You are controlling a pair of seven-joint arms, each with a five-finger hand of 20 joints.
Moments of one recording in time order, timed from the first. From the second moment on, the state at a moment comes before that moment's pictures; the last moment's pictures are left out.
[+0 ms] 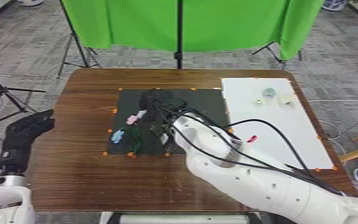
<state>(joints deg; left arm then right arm) 126.1 -58.5 -104.6 -117.7 71.7 20.6 2.2 -55.3 -66.5 26.5 -97.2 -125.2 1.9 24.2</state>
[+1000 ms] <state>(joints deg) 123.6 -57.0 -103.9 -116.6 72.8 15.6 0.2 -53.4 -66.3 24.2 -91.1 -131.0 -2.2 24.7</state>
